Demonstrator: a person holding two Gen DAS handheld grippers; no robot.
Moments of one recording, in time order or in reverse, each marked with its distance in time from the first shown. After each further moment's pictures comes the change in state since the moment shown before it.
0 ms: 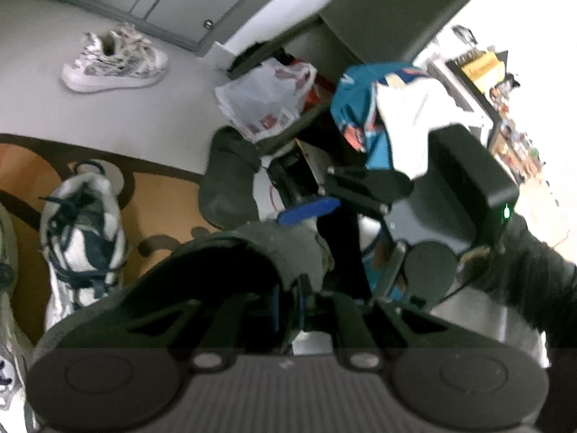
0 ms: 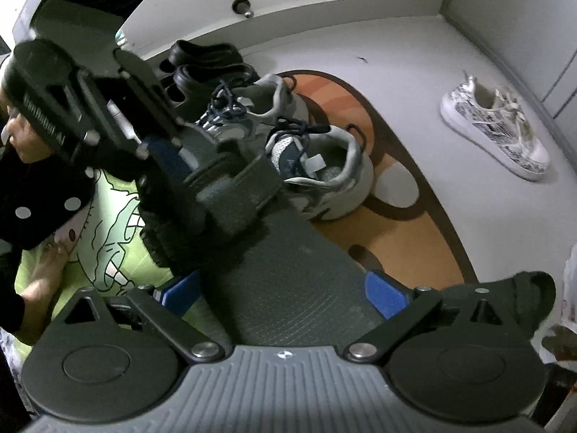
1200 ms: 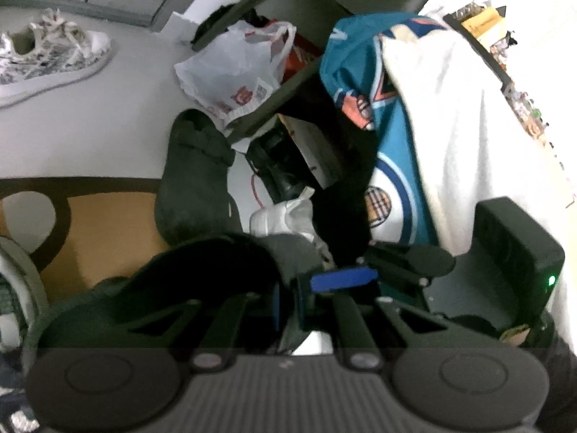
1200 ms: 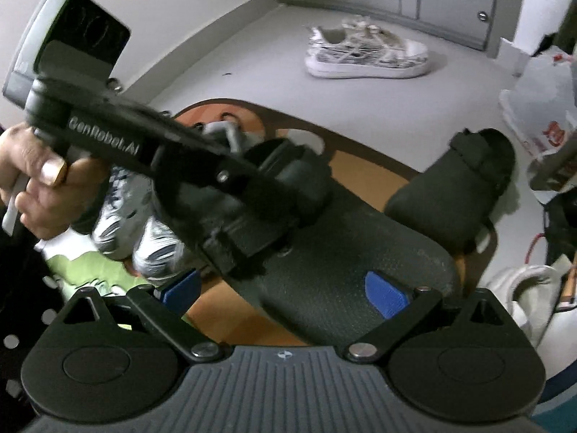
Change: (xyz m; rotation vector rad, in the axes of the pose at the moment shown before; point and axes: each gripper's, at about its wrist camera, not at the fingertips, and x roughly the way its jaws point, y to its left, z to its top) left arm 0.129 -0.009 0.042 0.112 0.144 -0.042; right arm -0.008 -0.045 -0.095 0.569 -0.161 -0.156
